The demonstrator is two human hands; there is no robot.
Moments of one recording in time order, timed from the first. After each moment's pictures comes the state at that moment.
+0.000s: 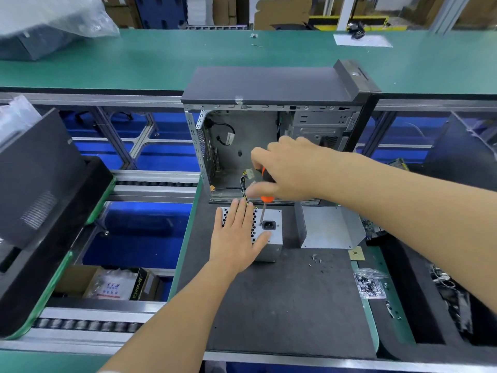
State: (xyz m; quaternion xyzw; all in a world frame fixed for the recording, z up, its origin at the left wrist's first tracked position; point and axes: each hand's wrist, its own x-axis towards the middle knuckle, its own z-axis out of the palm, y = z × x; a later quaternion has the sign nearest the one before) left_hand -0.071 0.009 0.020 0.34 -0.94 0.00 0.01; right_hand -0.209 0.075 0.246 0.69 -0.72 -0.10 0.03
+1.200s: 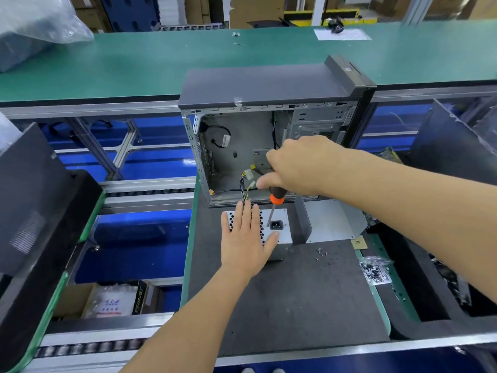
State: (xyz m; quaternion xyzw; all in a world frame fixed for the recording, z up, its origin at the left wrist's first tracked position) left_hand -0.069 0.009 0.022 0.32 -0.95 -0.03 0.01; right_hand -0.193 0.071 0.255 0.61 -0.78 -0.14 0.04
